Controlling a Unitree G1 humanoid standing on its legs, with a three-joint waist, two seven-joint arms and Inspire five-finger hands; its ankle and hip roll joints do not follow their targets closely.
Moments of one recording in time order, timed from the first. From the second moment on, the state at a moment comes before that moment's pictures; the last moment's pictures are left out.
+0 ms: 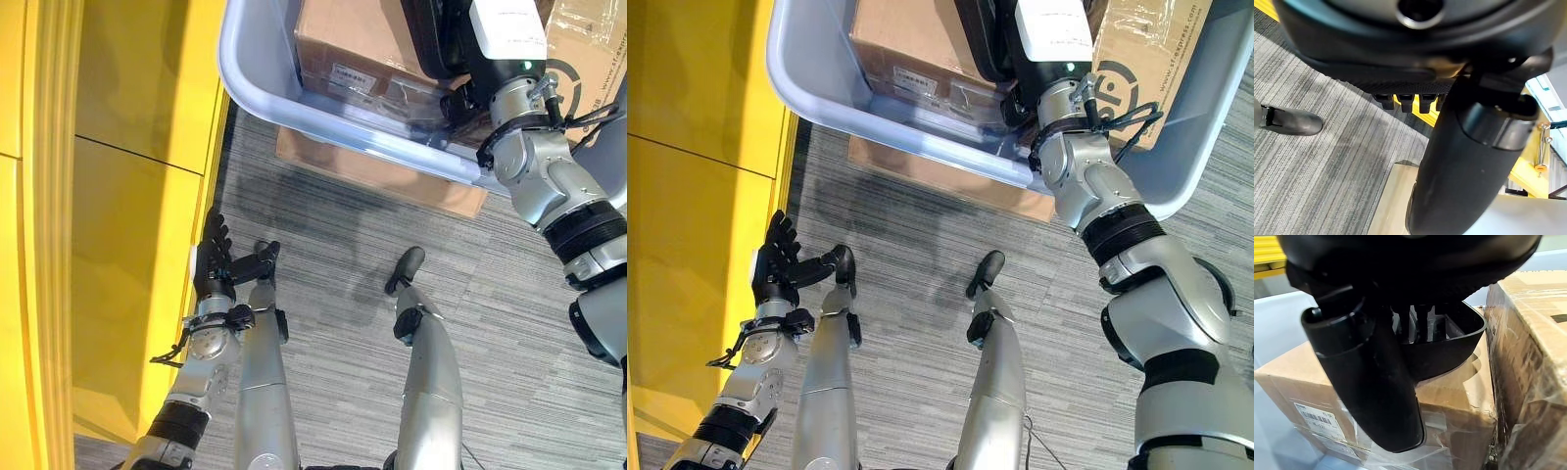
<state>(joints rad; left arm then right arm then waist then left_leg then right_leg) -0.22 0.42 -0.20 0.28 -0.53 -0.25 0.39 -1.30 -0.71 0.71 0.76 -0.41 0.05 -0.37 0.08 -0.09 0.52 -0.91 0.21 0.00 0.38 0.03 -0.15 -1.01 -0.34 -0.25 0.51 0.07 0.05</state>
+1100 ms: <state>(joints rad) -0.23 0.42 -0.27 0.28 -0.53 -0.25 0.39 -1.29 -0.55 0.57 0.96 -0.29 -0.01 -0.46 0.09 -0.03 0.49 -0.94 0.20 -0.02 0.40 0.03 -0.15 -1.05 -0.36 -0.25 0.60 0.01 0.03</state>
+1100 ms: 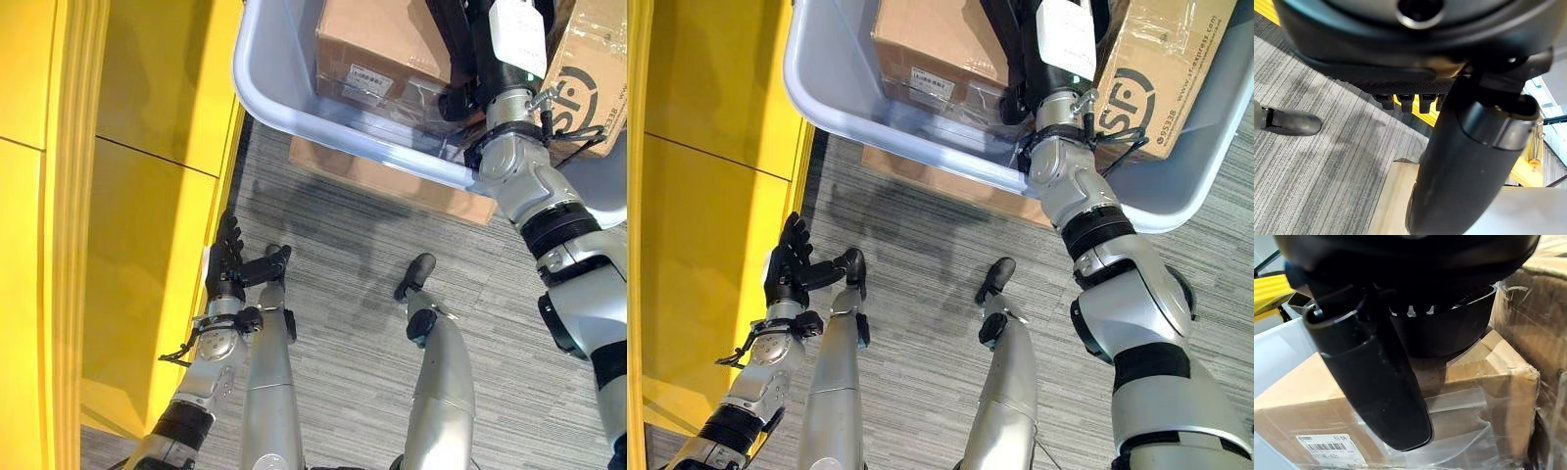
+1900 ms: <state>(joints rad) -0.25 0.41 -0.32 0.31 -0.50 -0.24 0.43 -1.18 -0.49 0.52 0.96 -0.25 -0.05 -0.55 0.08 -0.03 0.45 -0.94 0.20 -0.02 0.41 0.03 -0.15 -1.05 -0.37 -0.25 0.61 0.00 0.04</state>
